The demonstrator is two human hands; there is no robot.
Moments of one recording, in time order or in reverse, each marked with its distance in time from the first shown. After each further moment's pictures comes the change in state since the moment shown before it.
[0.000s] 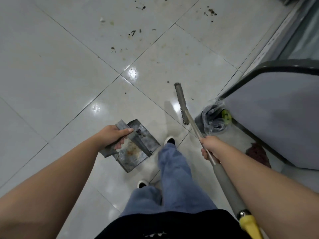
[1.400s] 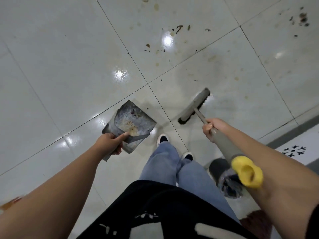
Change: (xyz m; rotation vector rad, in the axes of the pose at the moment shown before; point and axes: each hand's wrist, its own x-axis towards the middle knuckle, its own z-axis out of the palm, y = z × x) left_hand 0.229 0.144 -0.193 -0.290 0.190 -0.455; right_hand 0.147 -0.480 0.092 0.283 -0.338 0.244
